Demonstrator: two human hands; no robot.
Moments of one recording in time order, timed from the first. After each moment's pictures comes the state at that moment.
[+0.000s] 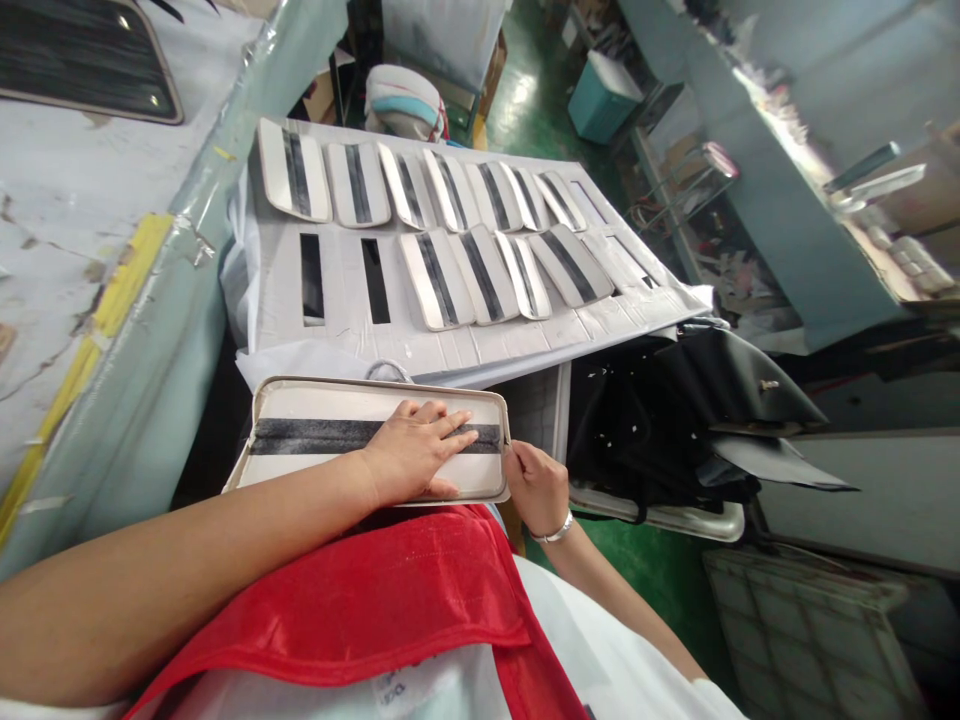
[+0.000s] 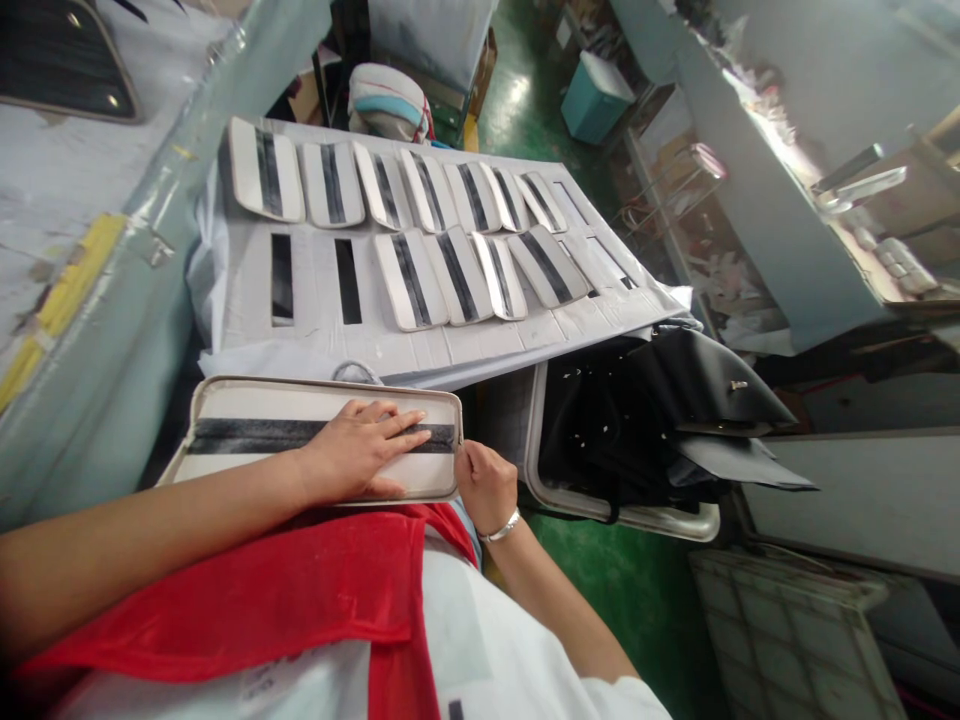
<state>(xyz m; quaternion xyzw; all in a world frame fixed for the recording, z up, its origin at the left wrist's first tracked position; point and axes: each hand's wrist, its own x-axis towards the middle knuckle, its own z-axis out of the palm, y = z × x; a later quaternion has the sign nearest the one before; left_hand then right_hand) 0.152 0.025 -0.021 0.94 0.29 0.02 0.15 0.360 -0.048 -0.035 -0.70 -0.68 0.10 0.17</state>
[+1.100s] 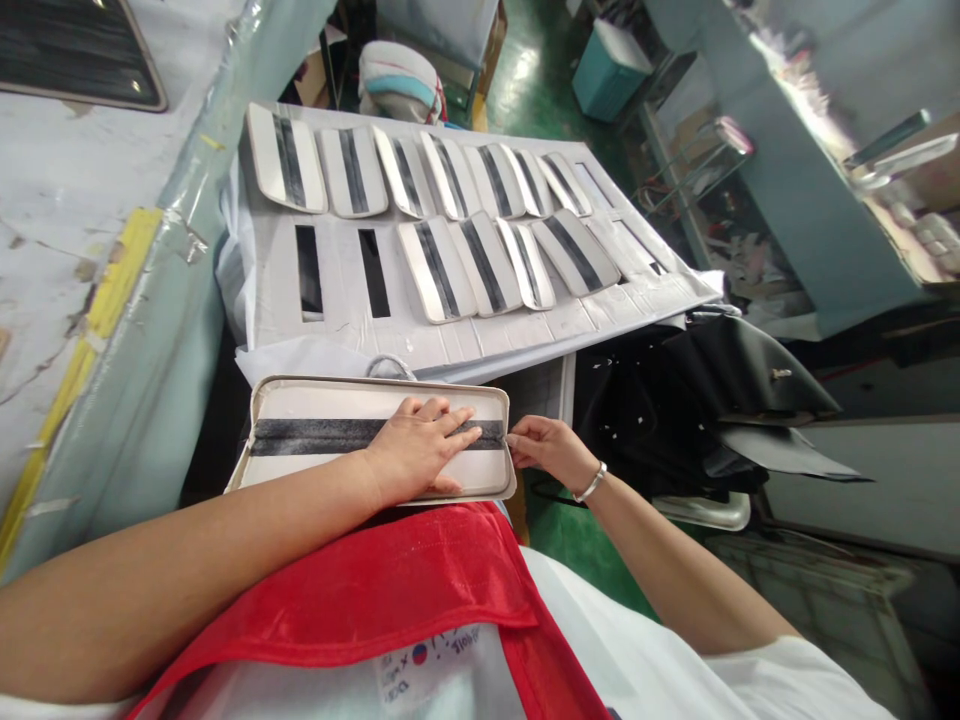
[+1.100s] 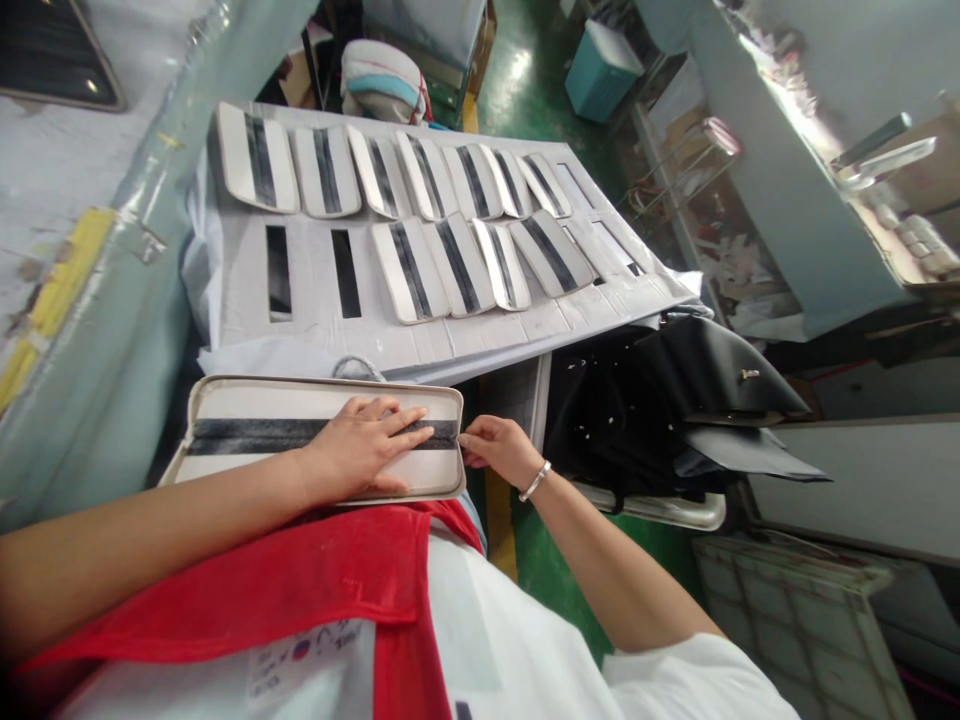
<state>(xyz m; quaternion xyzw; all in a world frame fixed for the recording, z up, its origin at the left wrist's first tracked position) 0.154 0.027 -0.018 0.95 0.29 0.00 0.14 0.387 -0.004 -0.022 -0.67 -0.38 0.61 0.19</state>
